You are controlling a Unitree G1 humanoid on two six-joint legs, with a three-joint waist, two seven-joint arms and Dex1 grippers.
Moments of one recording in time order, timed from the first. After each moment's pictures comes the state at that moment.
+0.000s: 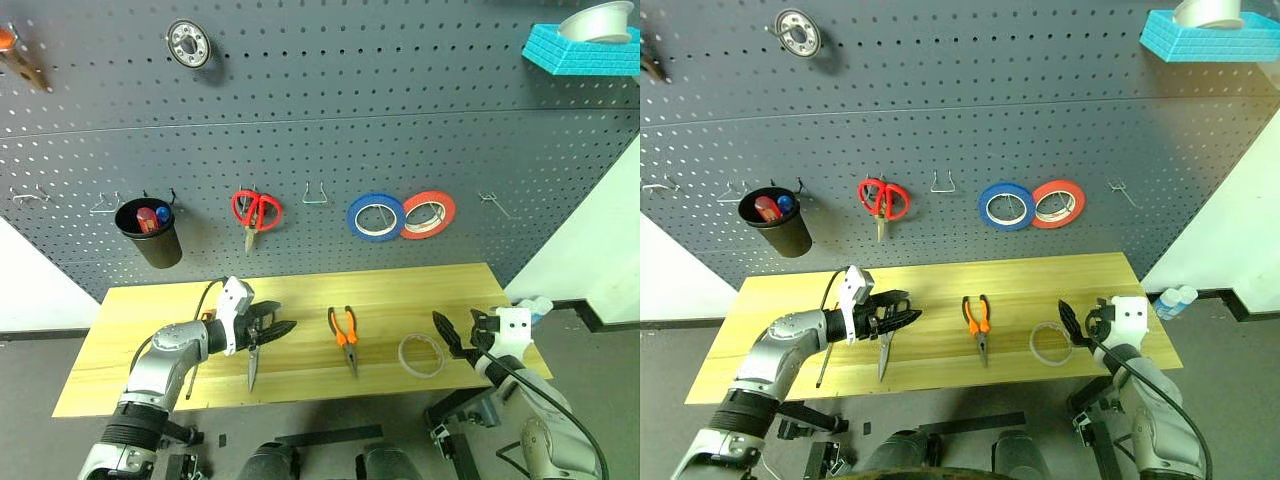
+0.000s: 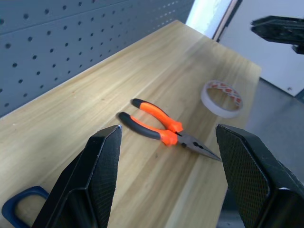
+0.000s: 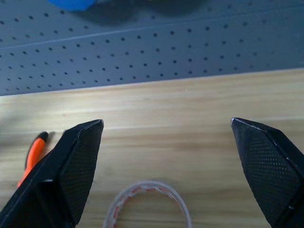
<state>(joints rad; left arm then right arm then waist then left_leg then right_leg) -0.17 0.43 -0.08 0.16 -0.34 0.32 -0.98 0.16 -0.31 -0.24 -0.05 0.37 0.25 0.39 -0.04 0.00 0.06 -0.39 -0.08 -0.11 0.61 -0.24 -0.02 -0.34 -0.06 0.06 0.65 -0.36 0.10</state>
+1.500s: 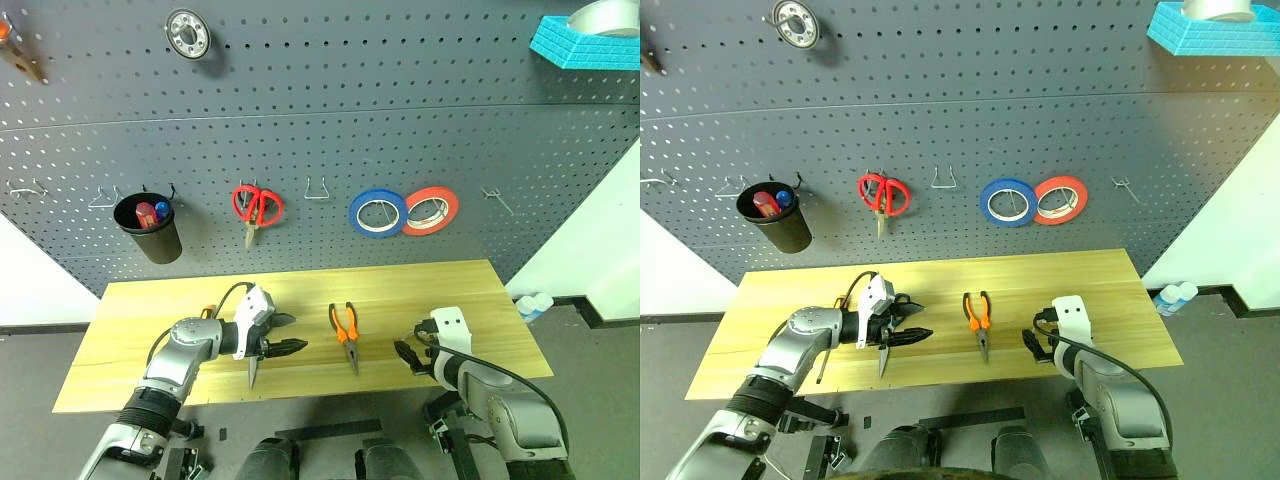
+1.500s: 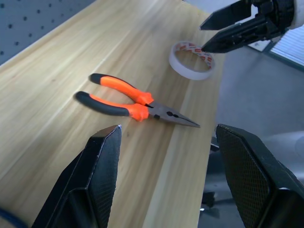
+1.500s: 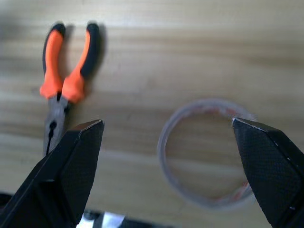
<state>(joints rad) -0.26 0.42 -0.19 0.31 -0.22 0.19 -1.11 0.07 -0.29 -0.04 -0.21 0.24 0.87 0.25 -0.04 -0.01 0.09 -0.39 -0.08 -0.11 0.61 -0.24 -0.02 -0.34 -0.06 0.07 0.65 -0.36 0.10</state>
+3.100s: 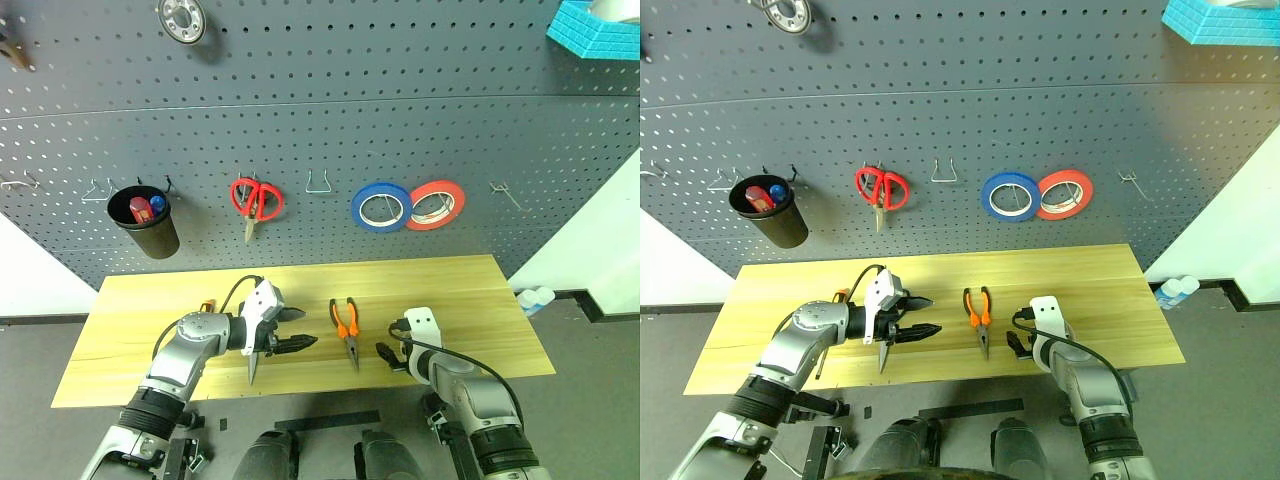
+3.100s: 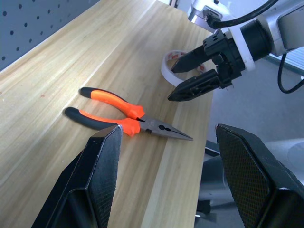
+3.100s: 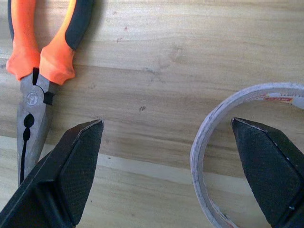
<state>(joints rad) -0.25 0.42 -0.20 0.15 -0.23 0.27 -1.07 -0.08 -0.21 0.03 0.13 0.16 0.72 0.24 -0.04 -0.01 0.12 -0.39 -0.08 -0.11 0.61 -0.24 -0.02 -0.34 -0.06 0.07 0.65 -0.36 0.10</state>
